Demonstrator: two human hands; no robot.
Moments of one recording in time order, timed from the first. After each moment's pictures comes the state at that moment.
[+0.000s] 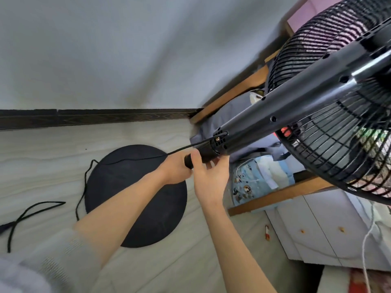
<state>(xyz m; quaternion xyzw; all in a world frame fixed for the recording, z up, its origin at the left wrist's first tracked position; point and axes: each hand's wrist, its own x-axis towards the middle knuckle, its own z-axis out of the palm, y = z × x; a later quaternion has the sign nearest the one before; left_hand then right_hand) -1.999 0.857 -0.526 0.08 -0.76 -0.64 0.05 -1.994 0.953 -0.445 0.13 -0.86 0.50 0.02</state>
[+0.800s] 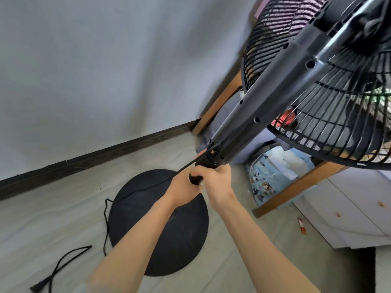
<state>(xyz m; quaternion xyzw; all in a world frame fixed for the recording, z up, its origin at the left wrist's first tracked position) -1.999 0.856 -0.532 0.09 -0.76 -0.64 0.04 -2.016 0.938 -0.443 0.07 -0.76 0.63 -0.13</state>
